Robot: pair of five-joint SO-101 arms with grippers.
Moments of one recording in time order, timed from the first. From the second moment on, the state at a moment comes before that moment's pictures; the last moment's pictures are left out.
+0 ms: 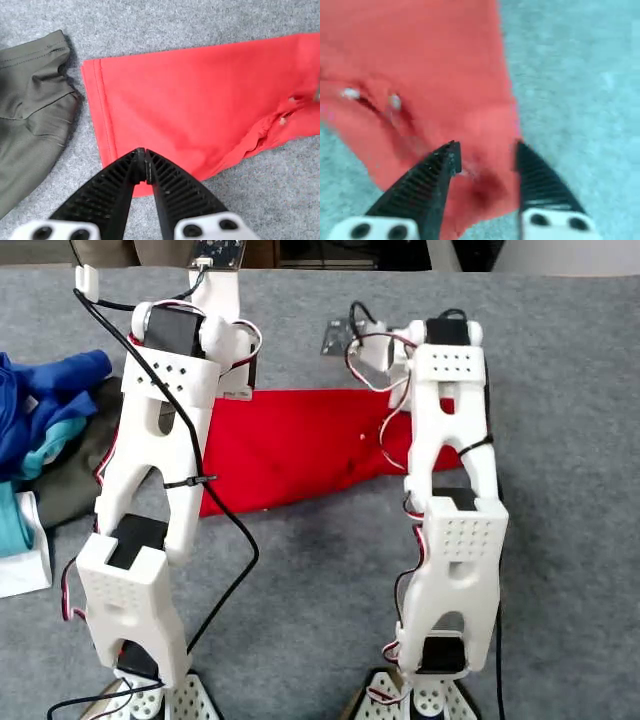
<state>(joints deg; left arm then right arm) 9.8 20.5 -48.2 100.3 -1.1 -2.8 41.5 -44.1 83.1 66.9</state>
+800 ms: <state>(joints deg) 9.8 20.5 -48.2 100.3 -1.1 -9.2 49.5 -46.2 93.3 52.8</state>
